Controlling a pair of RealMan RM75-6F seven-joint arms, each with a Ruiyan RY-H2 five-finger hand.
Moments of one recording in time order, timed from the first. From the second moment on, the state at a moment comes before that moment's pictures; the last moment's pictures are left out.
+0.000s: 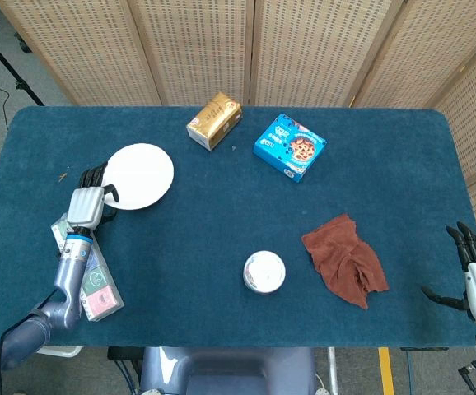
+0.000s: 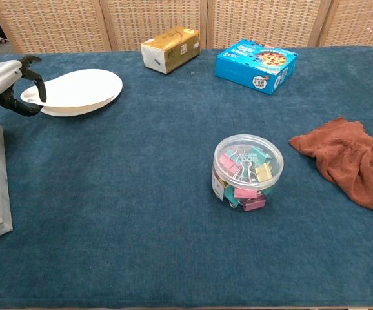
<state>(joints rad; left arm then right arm) -0.65 -1.82 -0.25 -0.69 1.24 1.01 -0.13 0.08 -1.03 0.12 -1.71 -1.39 1.41 0.18</state>
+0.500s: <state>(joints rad) -0.69 -1.86 -0.29 -0.63 1.19 0.94 -0.11 0.09 -1.03 0.12 -1.71 -1.38 1.40 0.17</state>
